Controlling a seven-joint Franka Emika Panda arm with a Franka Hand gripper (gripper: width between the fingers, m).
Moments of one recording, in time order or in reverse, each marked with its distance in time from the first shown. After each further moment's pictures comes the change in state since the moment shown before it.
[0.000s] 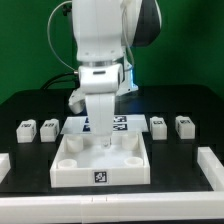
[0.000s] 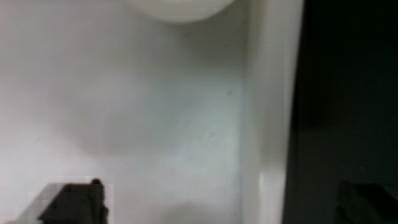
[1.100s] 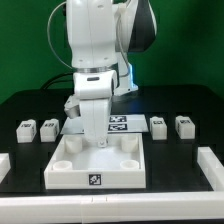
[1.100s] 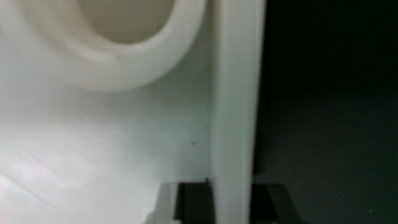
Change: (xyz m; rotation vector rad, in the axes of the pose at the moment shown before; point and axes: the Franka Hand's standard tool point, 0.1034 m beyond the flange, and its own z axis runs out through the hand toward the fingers) arm -0.008 0.000 0.005 -0.012 0.004 0.007
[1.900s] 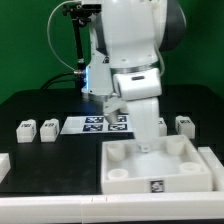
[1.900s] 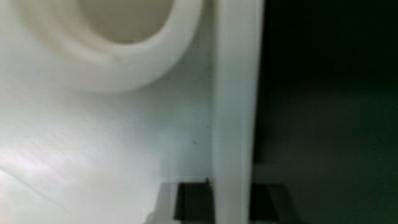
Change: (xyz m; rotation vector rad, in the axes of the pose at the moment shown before) arm 0.099 0.046 0.000 -0.051 0.080 -0.067
